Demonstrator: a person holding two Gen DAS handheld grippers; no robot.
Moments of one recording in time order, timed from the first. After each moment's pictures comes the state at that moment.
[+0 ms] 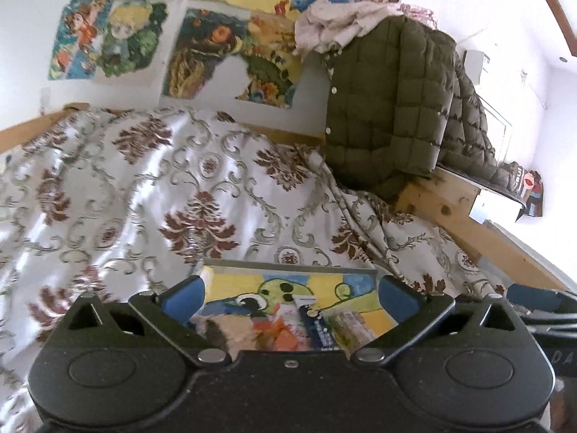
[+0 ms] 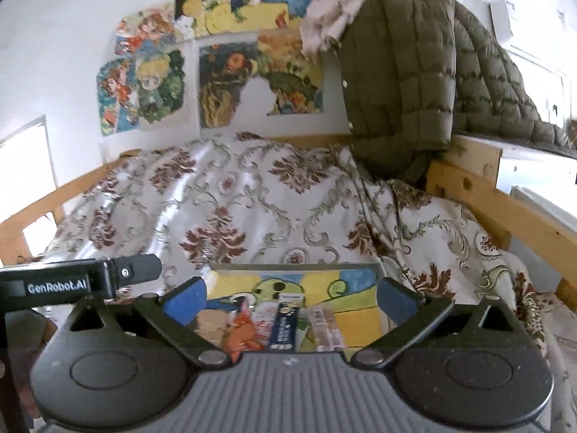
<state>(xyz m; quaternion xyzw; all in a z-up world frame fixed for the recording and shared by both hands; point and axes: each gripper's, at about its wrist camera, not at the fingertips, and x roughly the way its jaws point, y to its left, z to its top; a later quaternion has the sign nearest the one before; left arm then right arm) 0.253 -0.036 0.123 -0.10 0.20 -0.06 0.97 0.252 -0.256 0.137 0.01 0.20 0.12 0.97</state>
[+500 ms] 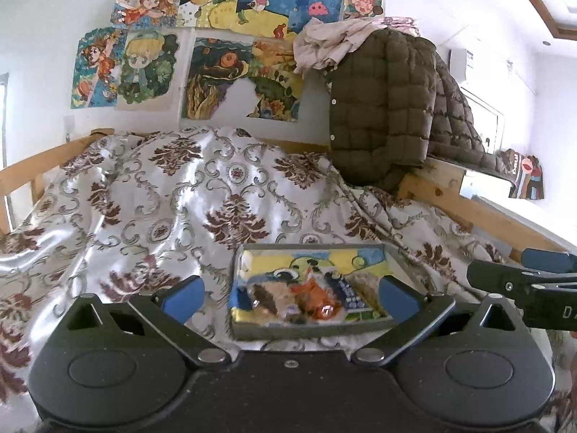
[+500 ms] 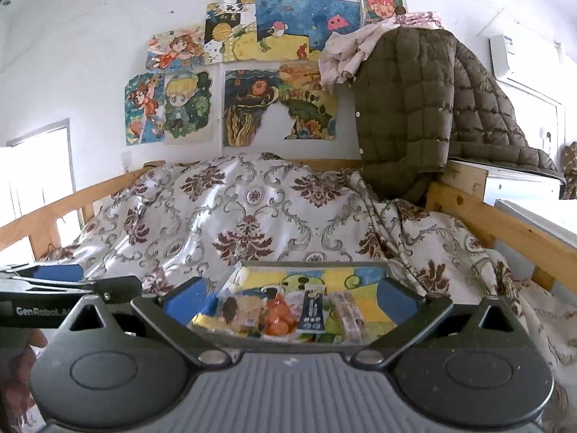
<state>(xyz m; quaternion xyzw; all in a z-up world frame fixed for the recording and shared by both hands) 0.123 -0.002 0.111 -0.05 0.18 -0.05 0.98 0.128 -0.223 0.132 0.00 0.15 0.12 0.98</state>
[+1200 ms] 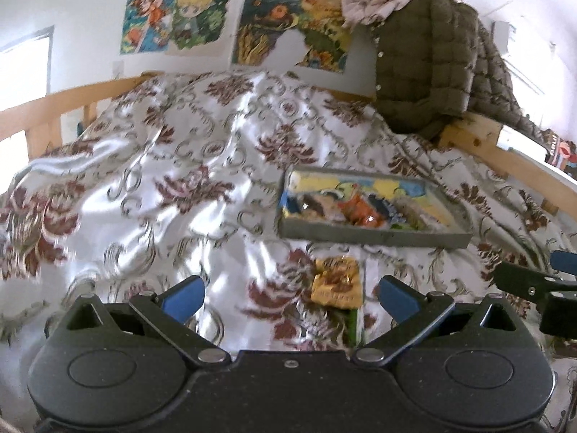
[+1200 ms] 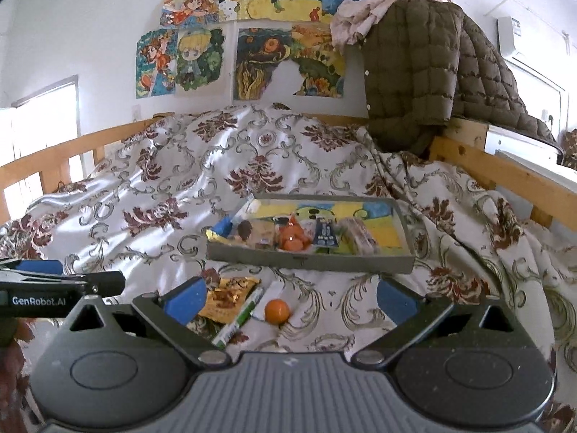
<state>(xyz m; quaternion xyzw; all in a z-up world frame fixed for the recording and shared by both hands) 0.059 0.013 0.033 -0.08 0.25 0.02 0.97 0.068 -0.203 0.057 -0.03 0.20 0.11 0.97</state>
